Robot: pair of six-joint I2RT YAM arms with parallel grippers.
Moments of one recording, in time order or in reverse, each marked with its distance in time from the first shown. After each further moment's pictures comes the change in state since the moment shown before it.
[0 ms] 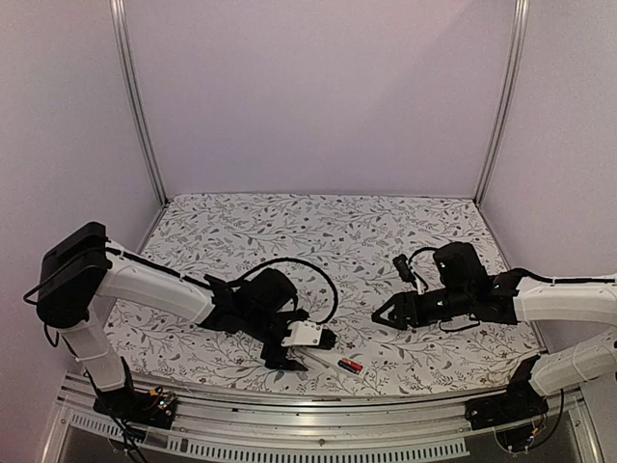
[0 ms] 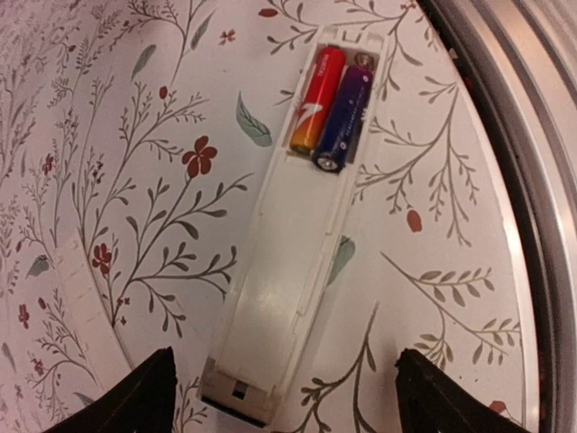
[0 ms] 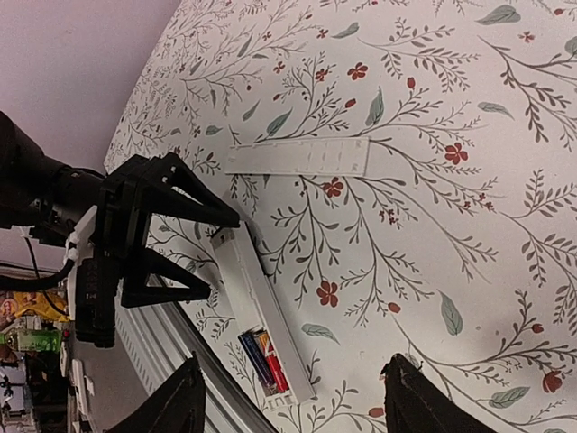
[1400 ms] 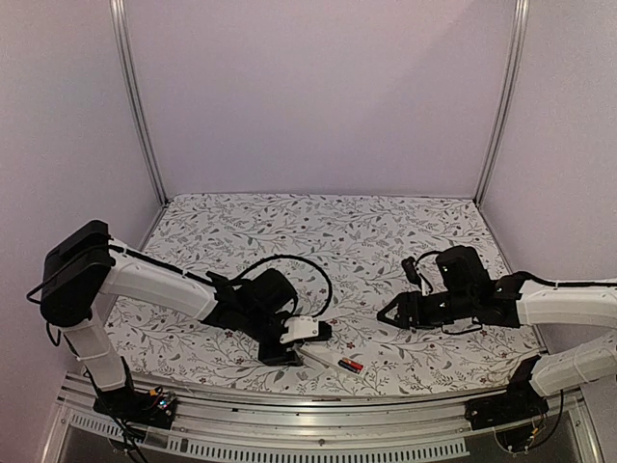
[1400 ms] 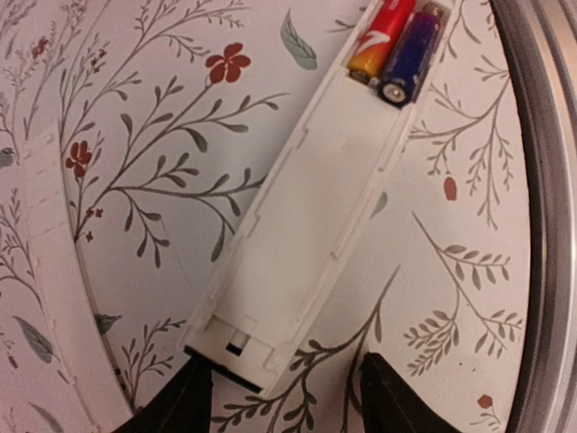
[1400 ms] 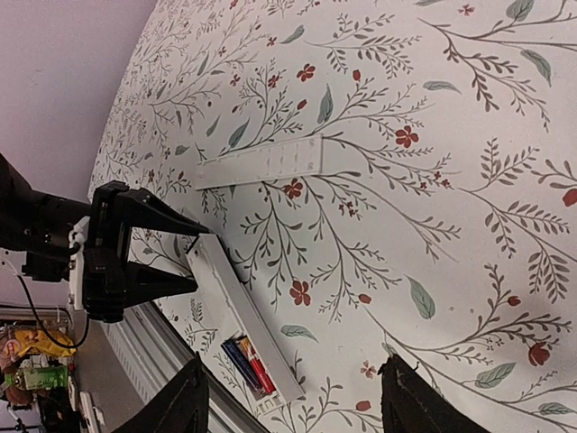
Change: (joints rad) left arm 0.011 0.018 0.027 -0.117 -0.039 -0.221; right arm 0.003 -0.027 -0.027 -0.016 0.077 0.103
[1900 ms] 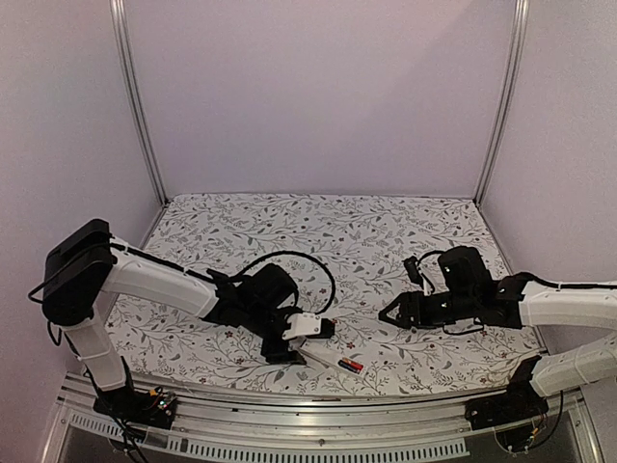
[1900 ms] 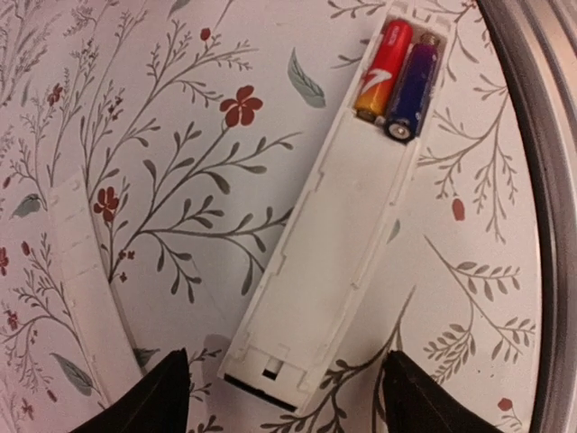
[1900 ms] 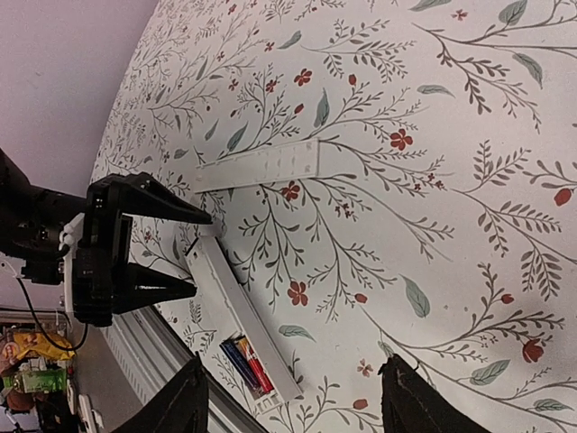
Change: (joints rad) left arm 0.023 0.004 0.007 0.049 0.016 0.088; right arm 0.000 -0.021 -0.005 -0.007 0.015 0.002
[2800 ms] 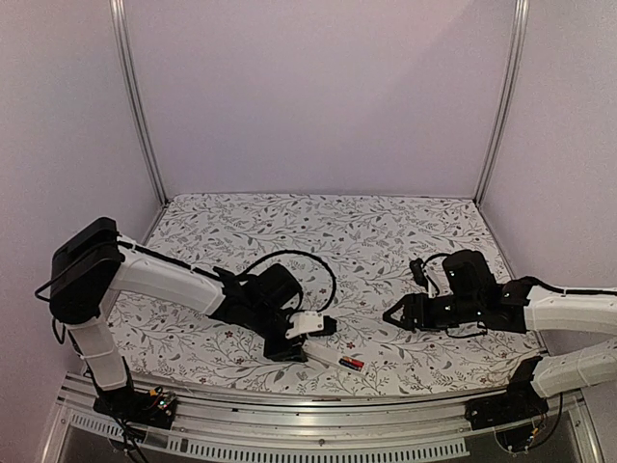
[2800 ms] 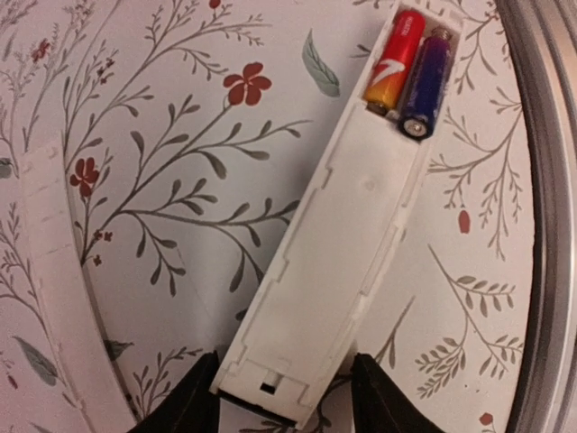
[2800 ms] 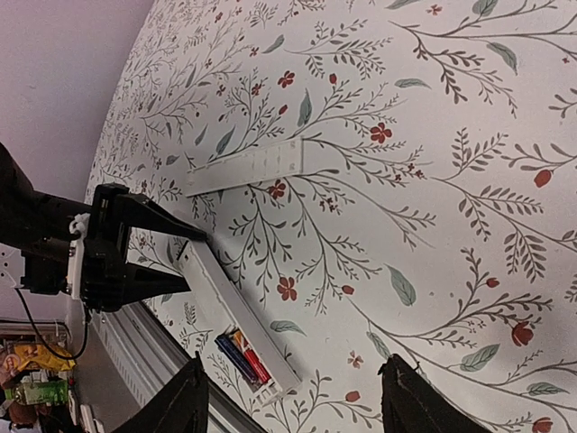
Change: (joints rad) left arm -0.004 0.047 0.053 -0.069 0.024 -0.105; right arm 0.004 -0.050 -0.034 -0.011 0.036 0.033
